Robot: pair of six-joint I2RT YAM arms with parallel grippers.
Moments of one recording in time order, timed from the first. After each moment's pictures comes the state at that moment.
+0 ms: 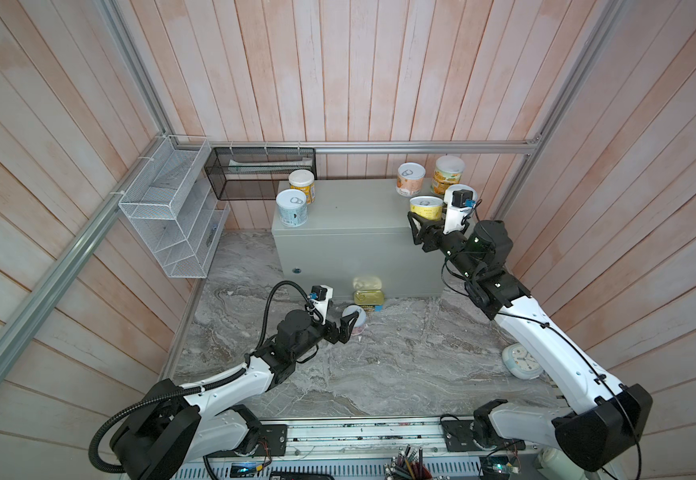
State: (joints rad) left arm -0.69 1.18 0.44 0.51 0.07 -0.29; right arm 0.43 1.27 1.23 0.09 -0.05 0.15
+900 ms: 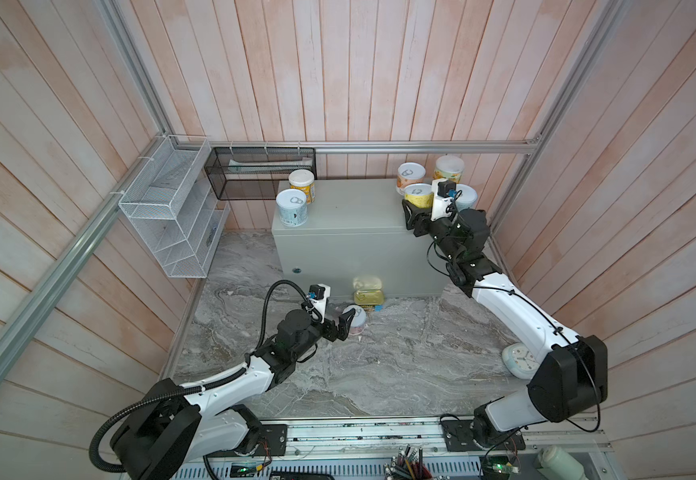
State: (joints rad) left arm -0.69 1.18 0.44 0.51 -0.01 -0.27; right arm 0.36 1.52 1.30 0.32 -0.07 0.04
